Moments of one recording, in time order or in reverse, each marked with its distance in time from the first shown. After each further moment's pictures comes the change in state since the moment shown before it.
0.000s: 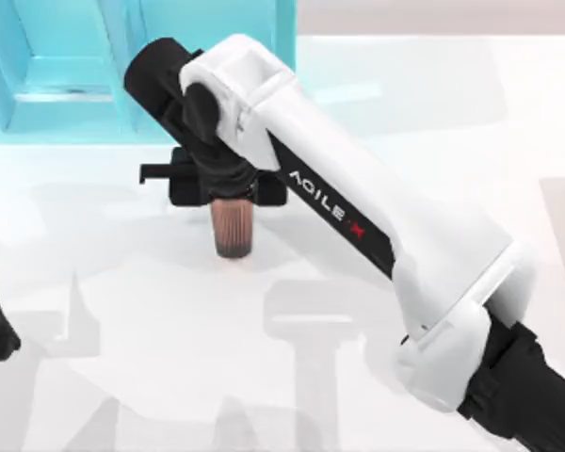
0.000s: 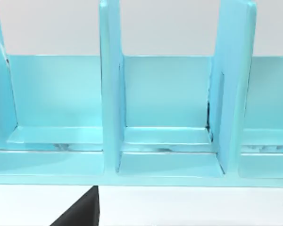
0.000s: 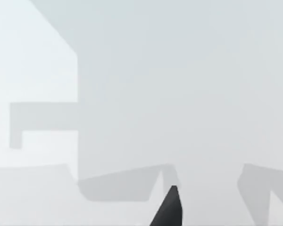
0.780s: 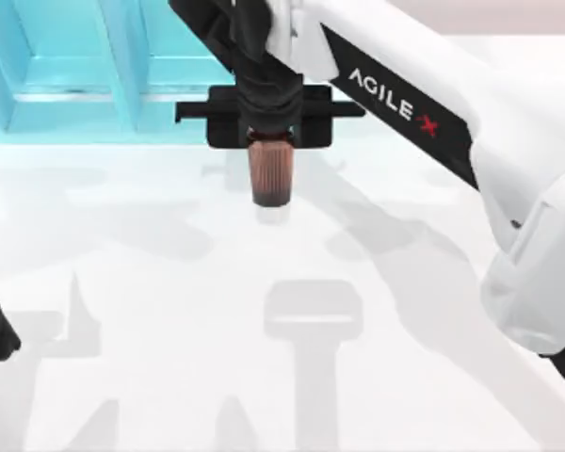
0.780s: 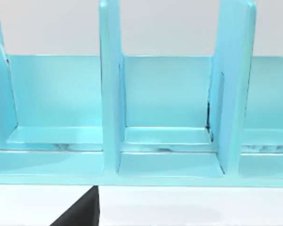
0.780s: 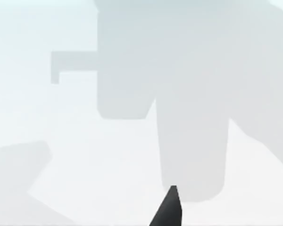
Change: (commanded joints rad) left arm 0.000 0.000 0.000 0.000 0.000 0.000; right arm -0.085 -0.450 -0.634 0.214 -0.031 -0.082
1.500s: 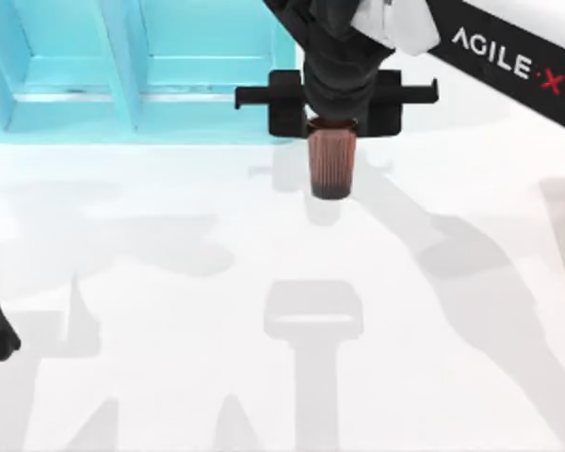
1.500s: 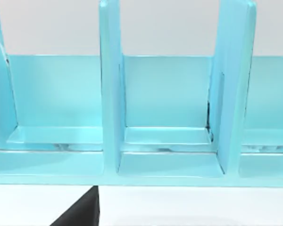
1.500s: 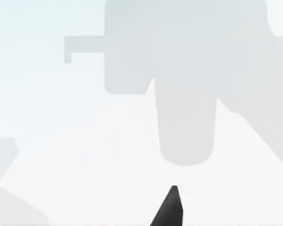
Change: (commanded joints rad) left arm 0.000 0.000 0.000 0.000 0.000 0.000; right arm -0.061 -0.344 -0.498 0.162 -0.024 -0.064
